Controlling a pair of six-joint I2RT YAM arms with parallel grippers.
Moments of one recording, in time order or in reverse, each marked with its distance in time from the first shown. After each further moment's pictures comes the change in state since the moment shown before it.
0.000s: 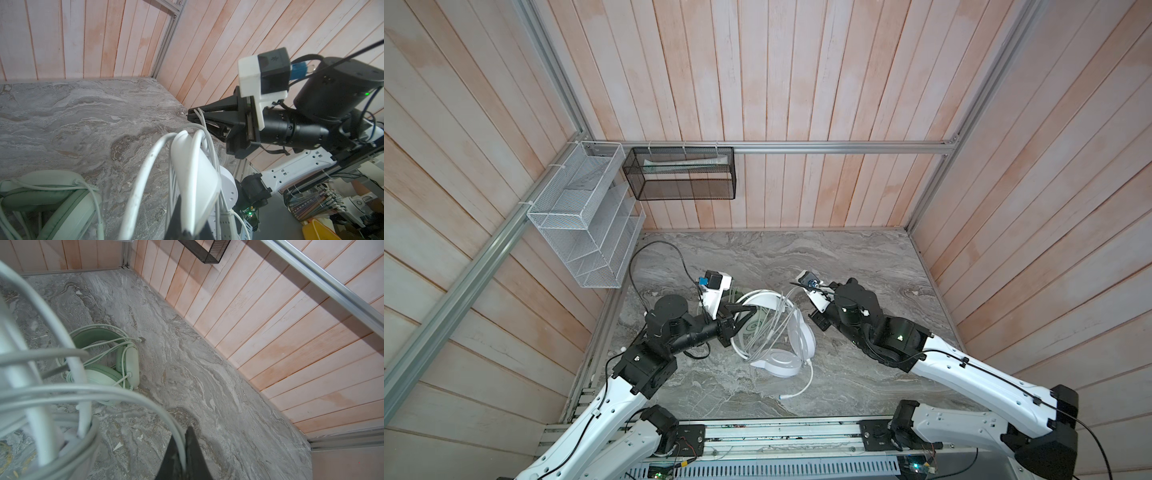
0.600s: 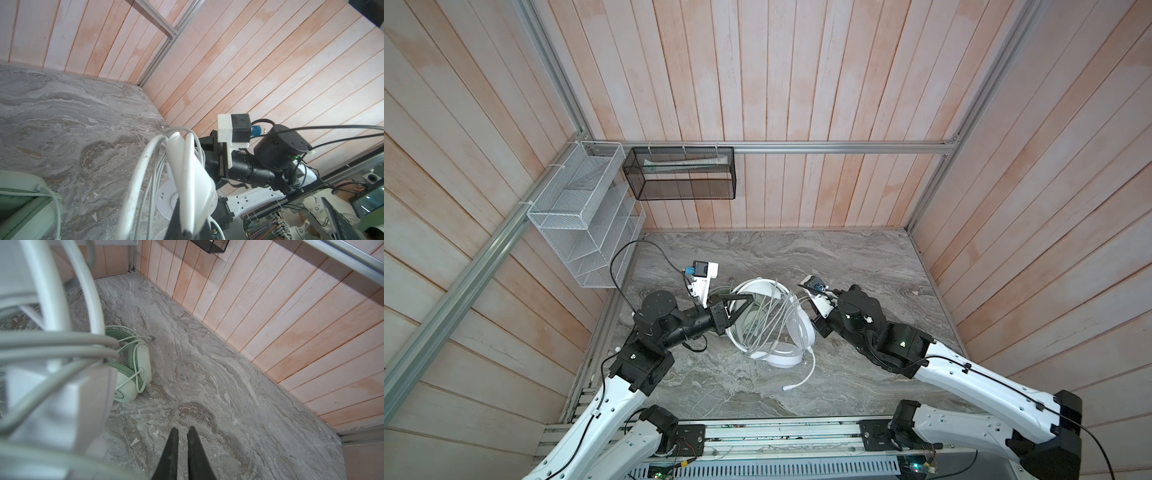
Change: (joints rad) left arm 0.076 0.007 0.023 0.125 0.102 -0.301; right arm -0.003 -0.046 -0.068 0.027 -0.040 0.090
